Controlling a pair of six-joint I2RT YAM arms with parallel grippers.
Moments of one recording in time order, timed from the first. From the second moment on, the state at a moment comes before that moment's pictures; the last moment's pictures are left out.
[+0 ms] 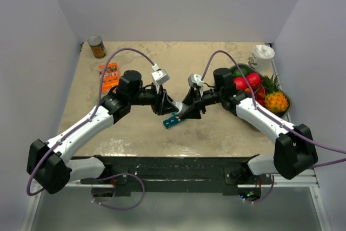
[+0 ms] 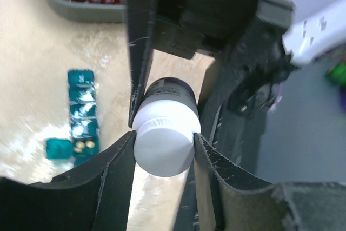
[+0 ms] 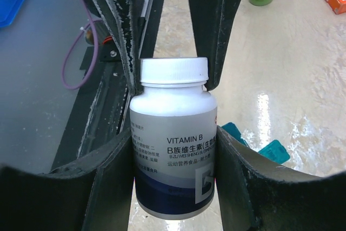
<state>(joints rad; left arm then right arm) -0.61 1.21 0.96 -0.15 0.70 -0.22 0.47 1.37 0.93 -0.11 -1.17 -0.30</state>
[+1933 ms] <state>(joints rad) -0.74 1.06 0.87 -0.13 0.21 -0.72 0.48 1.37 0.93 -0.08 -1.14 -0.30</state>
